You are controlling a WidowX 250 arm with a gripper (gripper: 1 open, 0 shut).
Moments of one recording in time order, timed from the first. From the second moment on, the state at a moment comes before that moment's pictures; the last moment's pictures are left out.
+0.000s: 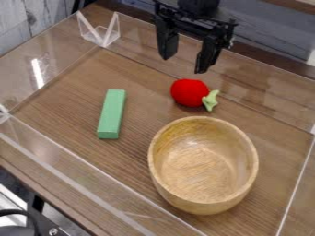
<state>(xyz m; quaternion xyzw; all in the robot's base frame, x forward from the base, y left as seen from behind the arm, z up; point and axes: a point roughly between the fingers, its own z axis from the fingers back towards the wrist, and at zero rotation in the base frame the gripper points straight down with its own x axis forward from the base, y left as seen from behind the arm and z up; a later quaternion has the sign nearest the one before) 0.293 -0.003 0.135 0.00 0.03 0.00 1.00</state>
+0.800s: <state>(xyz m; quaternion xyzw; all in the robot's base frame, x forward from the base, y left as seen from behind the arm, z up) 0.240 0.078 0.098 -0.01 0.03 0.15 0.99</state>
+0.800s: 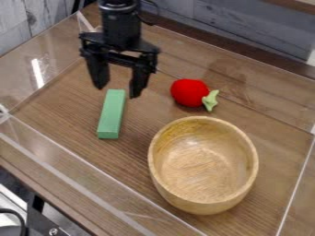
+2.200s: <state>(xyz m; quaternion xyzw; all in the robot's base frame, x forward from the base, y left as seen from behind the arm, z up) 0.250 0.094 0.062 0.01 -0.03 0.26 0.97</state>
